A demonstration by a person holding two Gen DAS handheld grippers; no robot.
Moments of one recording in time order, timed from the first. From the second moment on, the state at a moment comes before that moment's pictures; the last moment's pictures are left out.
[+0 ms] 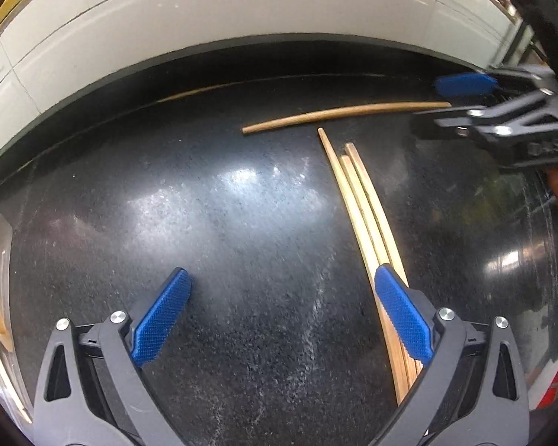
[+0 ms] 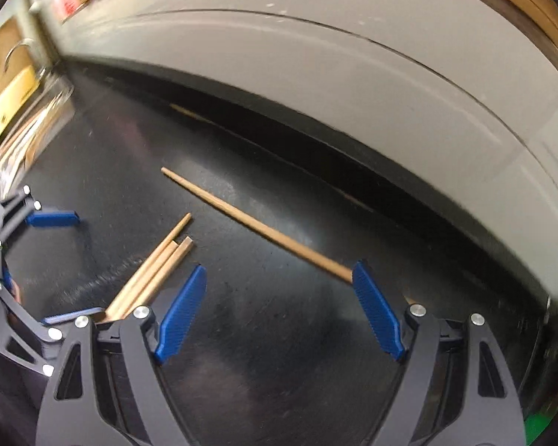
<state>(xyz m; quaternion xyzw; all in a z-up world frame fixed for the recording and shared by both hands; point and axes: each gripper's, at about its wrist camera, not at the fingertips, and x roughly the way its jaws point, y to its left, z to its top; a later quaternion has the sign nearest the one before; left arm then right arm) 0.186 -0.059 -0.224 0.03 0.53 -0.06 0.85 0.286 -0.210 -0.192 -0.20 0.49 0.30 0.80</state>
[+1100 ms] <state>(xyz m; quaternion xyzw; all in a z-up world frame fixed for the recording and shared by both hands) 0.170 -0.068 -0.218 0.04 0.53 -0.07 0.84 0.303 -0.194 -0.196 -0.24 0.45 0.35 0.79</state>
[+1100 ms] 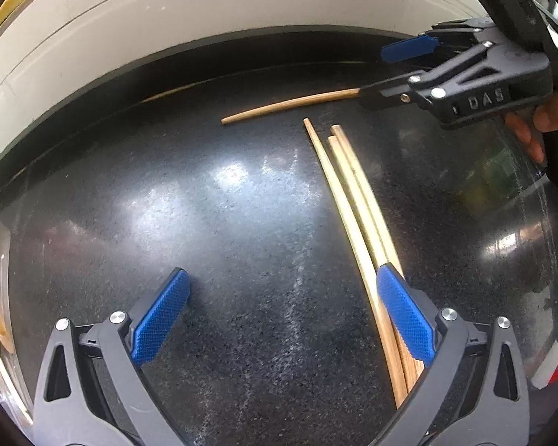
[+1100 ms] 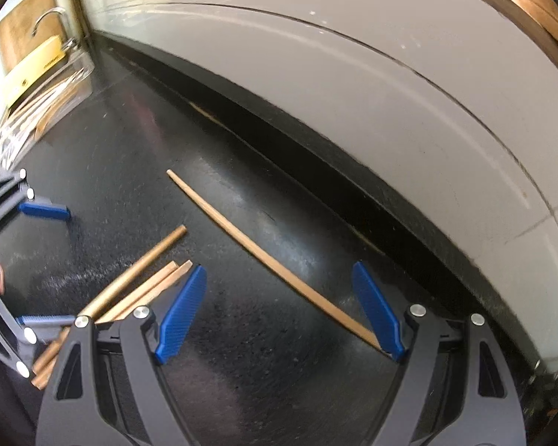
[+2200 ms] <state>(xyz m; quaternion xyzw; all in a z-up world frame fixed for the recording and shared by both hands) 0.160 -0.084 -0.207 0.04 0.53 -0.08 0.84 0.240 -0.218 -0.198 -0.16 0.54 0.31 0.77</state>
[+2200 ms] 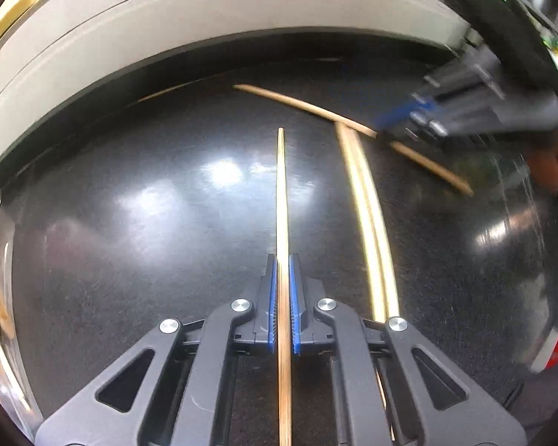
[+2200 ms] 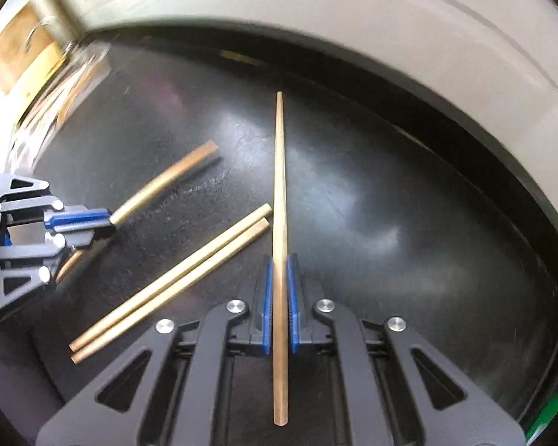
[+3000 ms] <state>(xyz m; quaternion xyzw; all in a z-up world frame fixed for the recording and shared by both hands) 0.061 -0.007 -0.056 -0.04 0.46 0.02 0.89 0.052 -0.193 -0.042 -0.03 0.46 0.26 0.85</state>
